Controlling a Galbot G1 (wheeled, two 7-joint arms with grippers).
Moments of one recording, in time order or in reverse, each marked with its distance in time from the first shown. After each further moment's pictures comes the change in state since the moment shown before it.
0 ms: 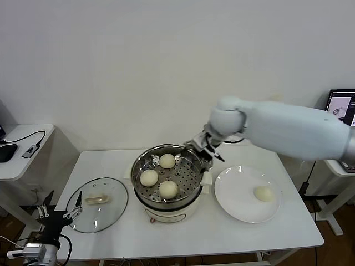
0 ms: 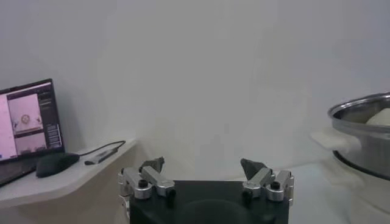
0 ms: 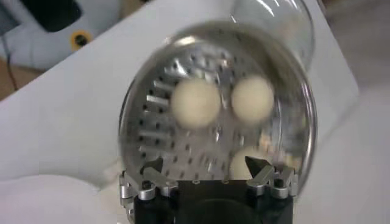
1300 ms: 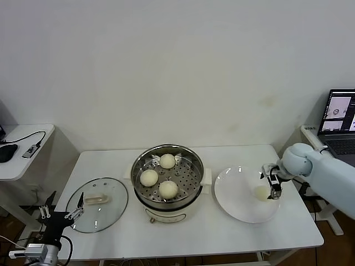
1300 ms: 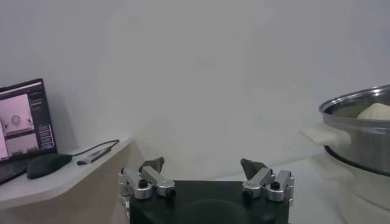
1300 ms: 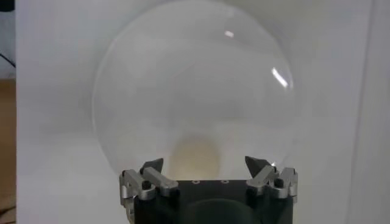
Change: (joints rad) left arm 0.004 0.002 0.002 -0.003 0.013 0.009 0.000; right arm -0.673 -0.299 0.492 -0.218 -0.414 -0.051 -0.031
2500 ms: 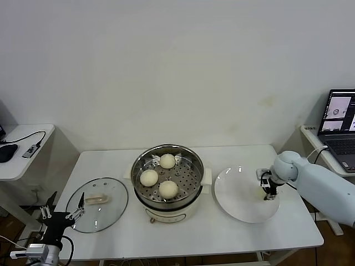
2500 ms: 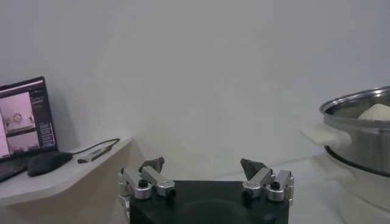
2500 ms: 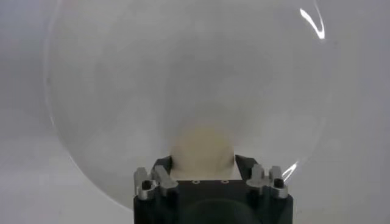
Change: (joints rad) left arm -0.001 -0.007 0.006 0.001 0.001 0.001 -0.002; right arm -0.091 0.116 0.081 -0.159 -0.096 -0.021 0.006
